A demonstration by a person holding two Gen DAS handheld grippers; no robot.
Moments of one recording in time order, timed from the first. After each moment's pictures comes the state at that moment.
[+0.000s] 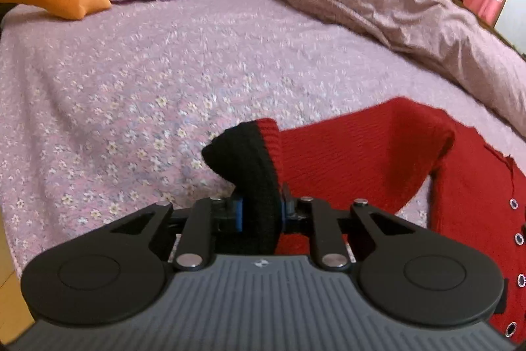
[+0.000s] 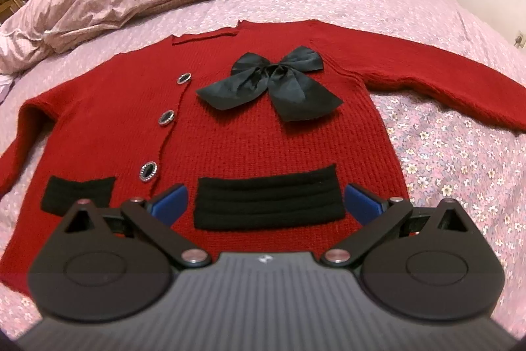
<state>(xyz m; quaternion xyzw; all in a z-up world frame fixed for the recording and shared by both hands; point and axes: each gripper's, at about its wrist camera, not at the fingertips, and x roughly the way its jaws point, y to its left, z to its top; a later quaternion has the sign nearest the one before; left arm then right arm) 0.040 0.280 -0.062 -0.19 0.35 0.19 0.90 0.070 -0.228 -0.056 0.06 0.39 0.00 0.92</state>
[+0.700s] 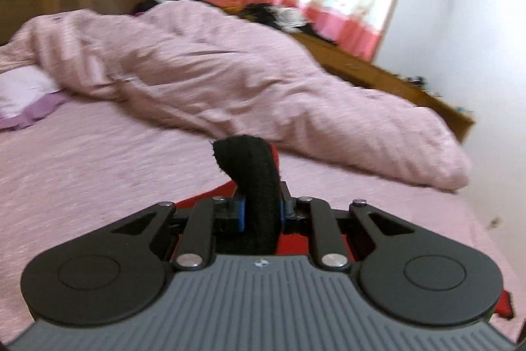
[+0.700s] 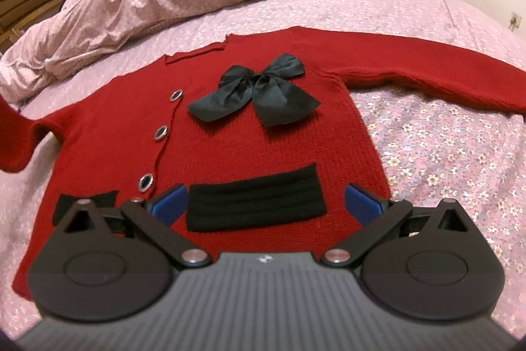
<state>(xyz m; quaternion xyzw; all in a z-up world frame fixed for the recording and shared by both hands) 0.093 0.154 0.108 -0.16 0.20 -0.01 0.97 0.056 -0.253 -0.053 0.11 0.37 0.00 0.92</state>
